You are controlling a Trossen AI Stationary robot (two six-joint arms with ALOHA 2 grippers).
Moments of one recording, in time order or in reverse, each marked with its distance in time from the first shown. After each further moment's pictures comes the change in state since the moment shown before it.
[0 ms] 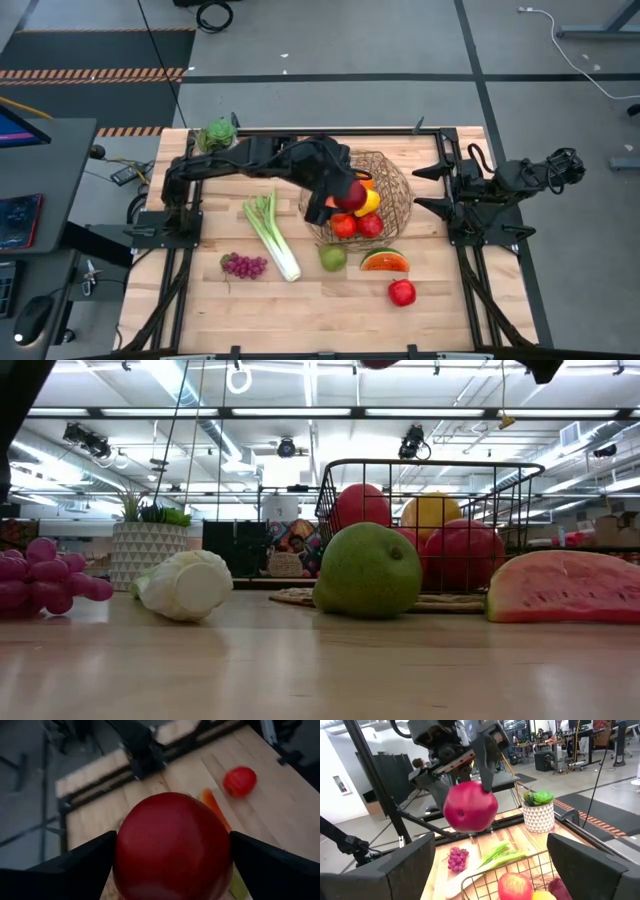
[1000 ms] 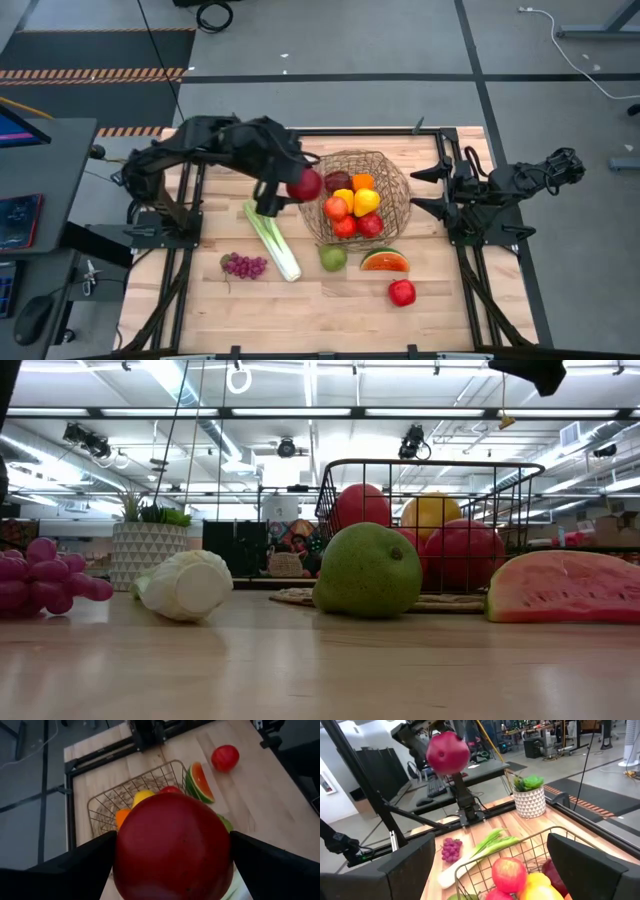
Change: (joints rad) left arm -0.006 -0.217 -0.001 -0.299 -0.045 -0.091; right arm 0.000 0.006 -0.017 -0.056 0.056 0.090
